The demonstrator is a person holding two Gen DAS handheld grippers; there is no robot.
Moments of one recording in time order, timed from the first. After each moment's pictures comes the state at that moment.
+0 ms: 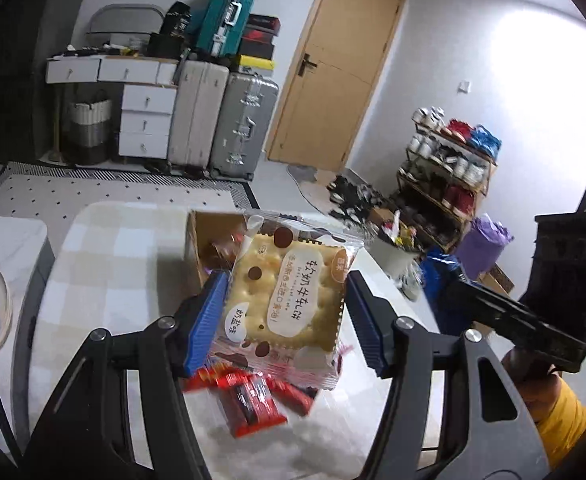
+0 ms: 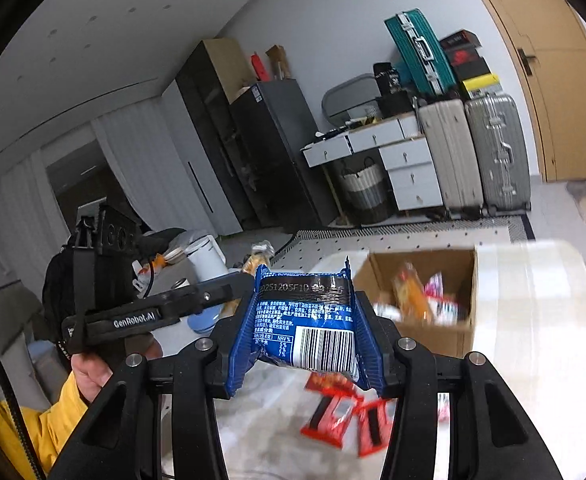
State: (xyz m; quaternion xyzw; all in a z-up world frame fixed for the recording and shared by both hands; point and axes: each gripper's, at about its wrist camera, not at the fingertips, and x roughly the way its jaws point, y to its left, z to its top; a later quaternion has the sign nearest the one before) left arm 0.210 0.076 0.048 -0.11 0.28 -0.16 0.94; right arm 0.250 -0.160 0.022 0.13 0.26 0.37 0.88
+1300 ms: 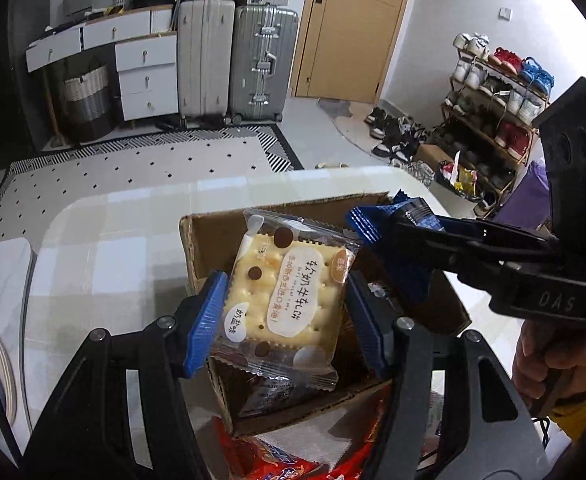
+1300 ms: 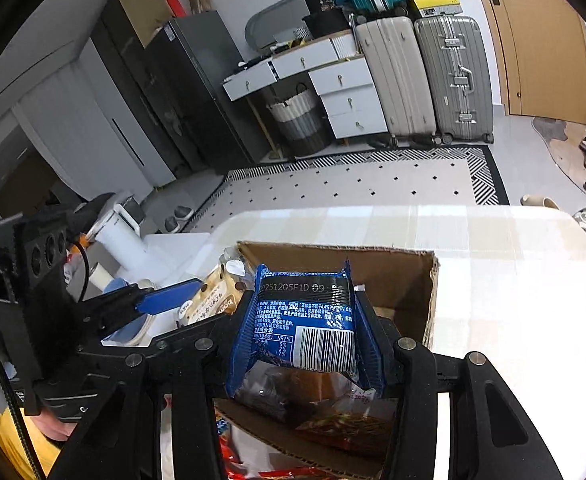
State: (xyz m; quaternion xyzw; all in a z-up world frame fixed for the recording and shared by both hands) left arm 0.525 0.012 -0.079 -0.02 0.40 -0.12 0.91; right arm 0.487 -0.132 -0.081 0.11 0.42 0.28 0.86
